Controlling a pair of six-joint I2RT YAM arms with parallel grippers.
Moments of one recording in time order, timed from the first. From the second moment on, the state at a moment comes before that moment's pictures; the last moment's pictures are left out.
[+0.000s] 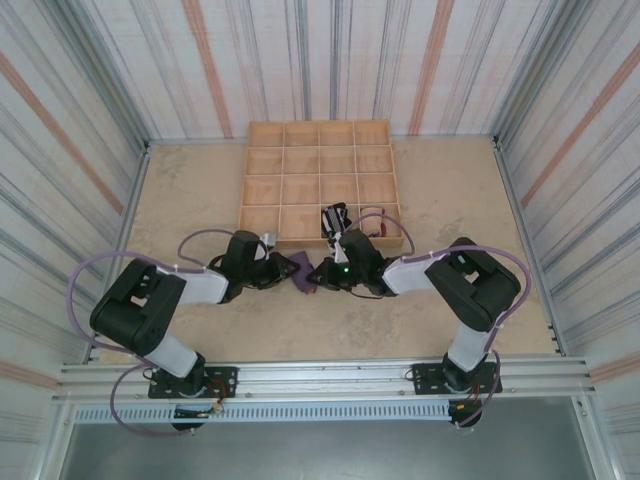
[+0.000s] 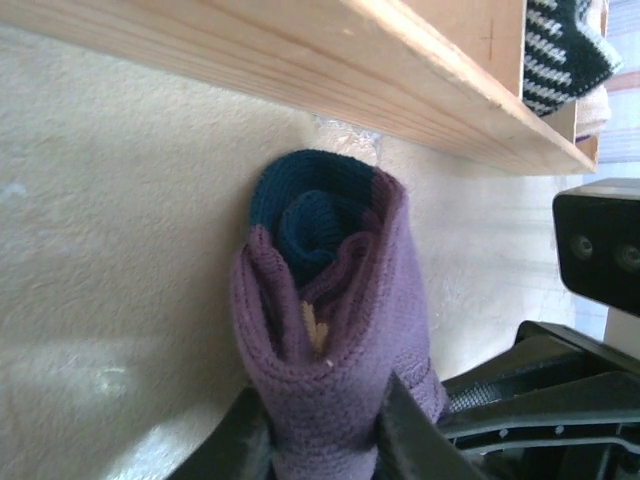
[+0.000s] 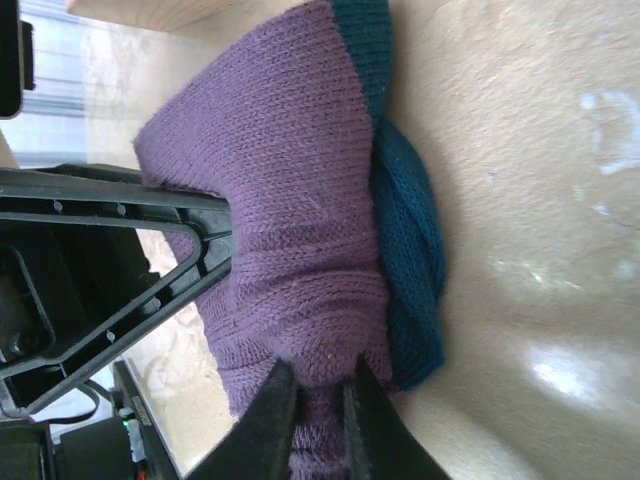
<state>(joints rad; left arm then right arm) -0.48 1.56 0.49 0.36 0.47 -0.85 0.76 1.76 0.71 0.32 -0.45 0.95</state>
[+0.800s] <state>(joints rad) -0.52 1.71 0.60 0.38 0.56 -0.72 0.67 1.78 0.93 -0.15 -0.48 0.65</state>
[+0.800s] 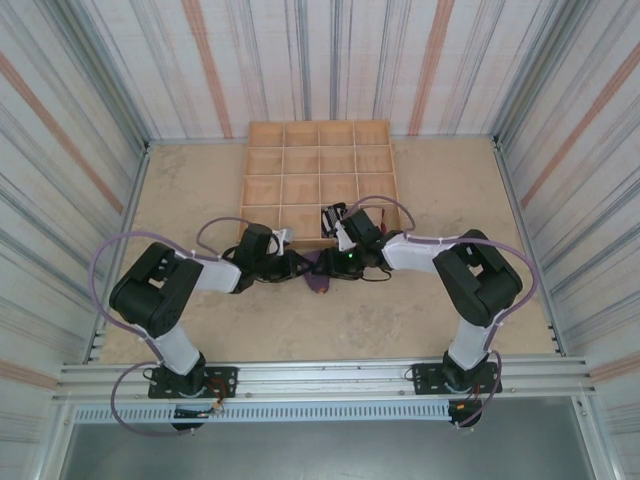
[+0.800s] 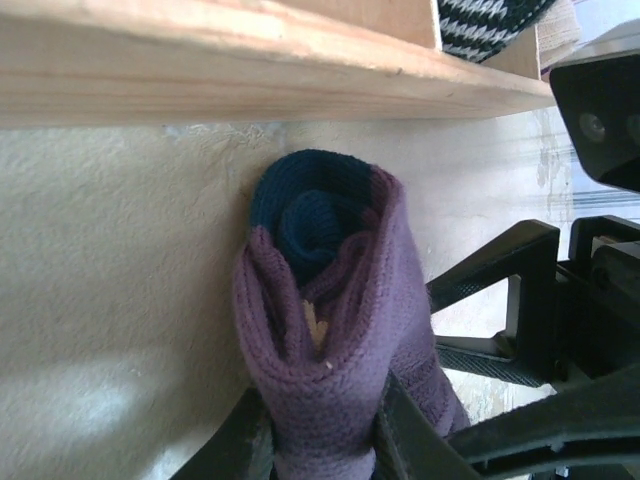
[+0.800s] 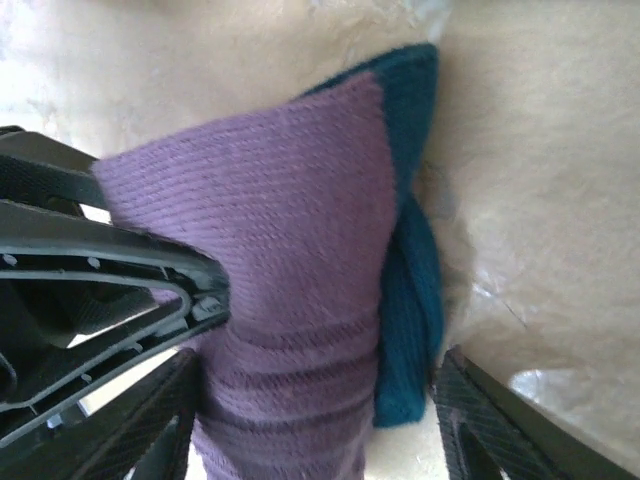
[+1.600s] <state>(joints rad) -0.49 1.53 0.60 0.10 0.51 -0.68 0.67 1.76 0.85 0.01 -0.52 0.70</state>
